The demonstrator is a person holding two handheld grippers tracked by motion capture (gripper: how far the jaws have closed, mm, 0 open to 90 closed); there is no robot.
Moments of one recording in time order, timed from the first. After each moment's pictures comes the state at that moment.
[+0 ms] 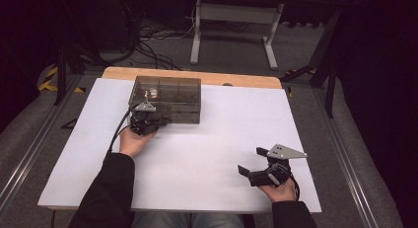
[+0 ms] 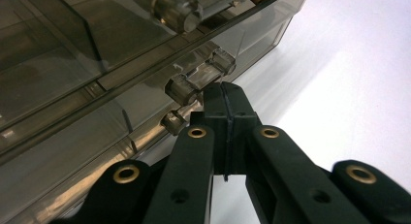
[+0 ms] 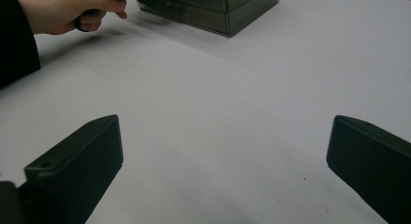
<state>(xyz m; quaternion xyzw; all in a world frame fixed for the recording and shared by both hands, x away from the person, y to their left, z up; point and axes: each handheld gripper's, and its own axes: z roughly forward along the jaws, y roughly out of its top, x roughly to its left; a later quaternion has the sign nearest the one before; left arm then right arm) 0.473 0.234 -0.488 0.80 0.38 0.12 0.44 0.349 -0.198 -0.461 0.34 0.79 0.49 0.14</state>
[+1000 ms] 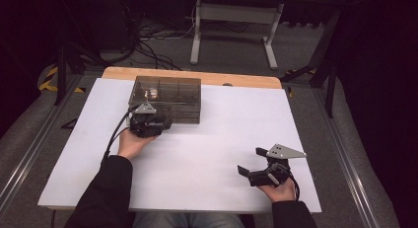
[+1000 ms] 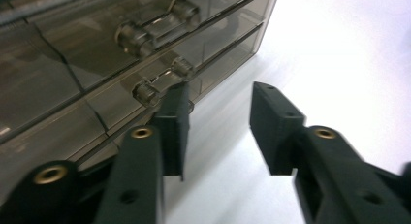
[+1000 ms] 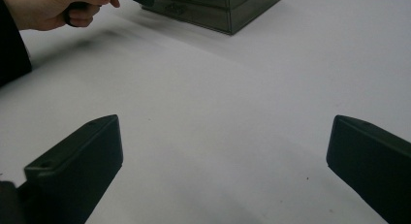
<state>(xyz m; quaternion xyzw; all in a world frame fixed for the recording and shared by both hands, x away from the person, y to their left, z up) 0.456 0.230 -0.473 0.81 0.36 0.14 0.44 0.350 -0.198 -0.462 0.35 0.79 0.49 0.13</state>
